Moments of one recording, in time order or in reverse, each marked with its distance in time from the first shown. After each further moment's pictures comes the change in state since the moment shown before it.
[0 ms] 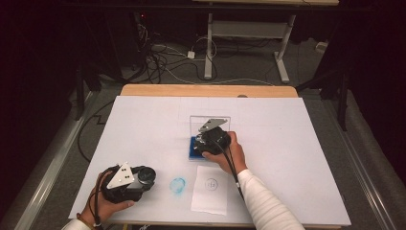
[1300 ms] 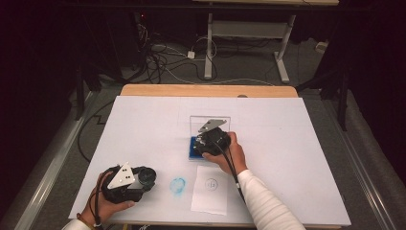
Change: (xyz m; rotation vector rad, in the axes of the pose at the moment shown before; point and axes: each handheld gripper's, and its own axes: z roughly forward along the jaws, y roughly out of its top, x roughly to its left) left arm 0.001 0.001 0.000 0.019 -0.005 0.023; right arm 0.004 0.000 -0.002 0.015 -0.020 -0.007
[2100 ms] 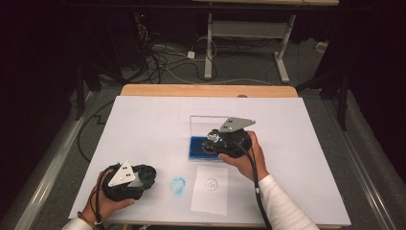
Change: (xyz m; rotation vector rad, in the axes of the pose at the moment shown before) left arm 0.004 0.003 0.001 -0.004 0.011 -0.003; right arm -0.010 -0.007 -0.080 -0.163 0.055 -0.016
